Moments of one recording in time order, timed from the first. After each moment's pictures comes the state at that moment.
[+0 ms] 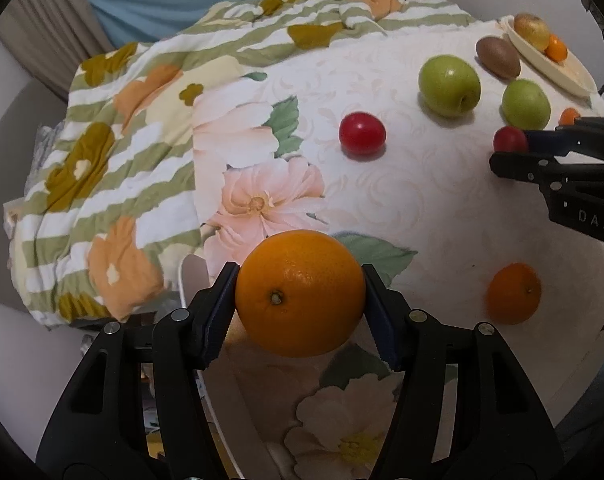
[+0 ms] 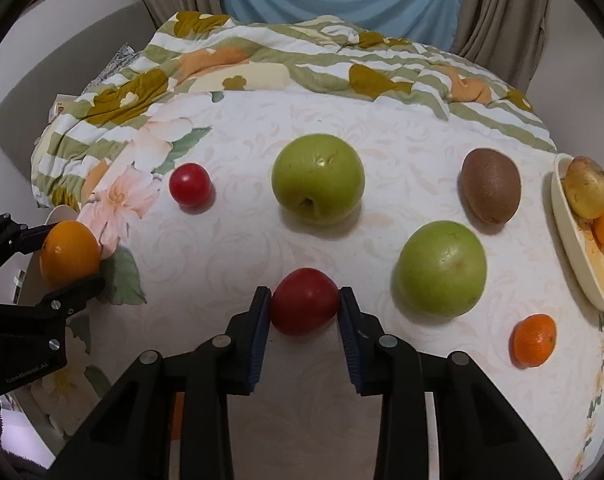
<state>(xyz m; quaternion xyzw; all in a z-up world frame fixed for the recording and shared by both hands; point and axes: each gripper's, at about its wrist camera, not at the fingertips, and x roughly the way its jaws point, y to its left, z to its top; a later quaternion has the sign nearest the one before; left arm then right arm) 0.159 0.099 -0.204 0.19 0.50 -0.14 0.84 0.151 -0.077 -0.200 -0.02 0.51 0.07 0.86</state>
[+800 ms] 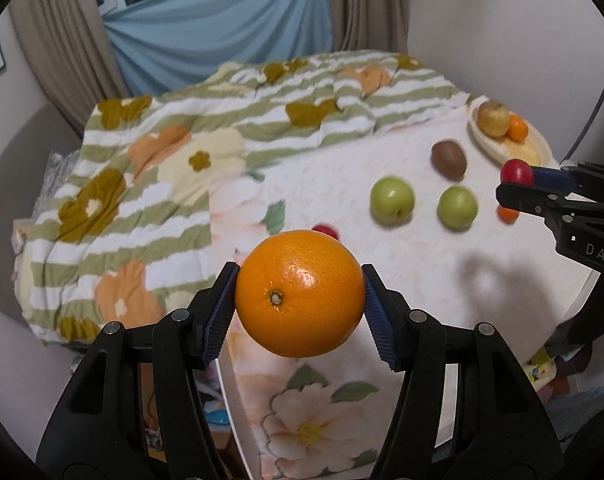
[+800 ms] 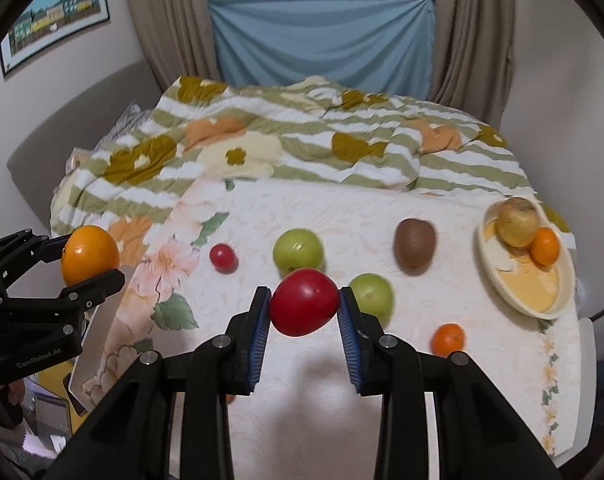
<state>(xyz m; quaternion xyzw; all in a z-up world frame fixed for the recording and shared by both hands) 0.127 0.078 -0.096 0.14 0.41 -0.16 0.89 0.099 -0.107 -0.096 0.02 0.42 0.04 0.91</state>
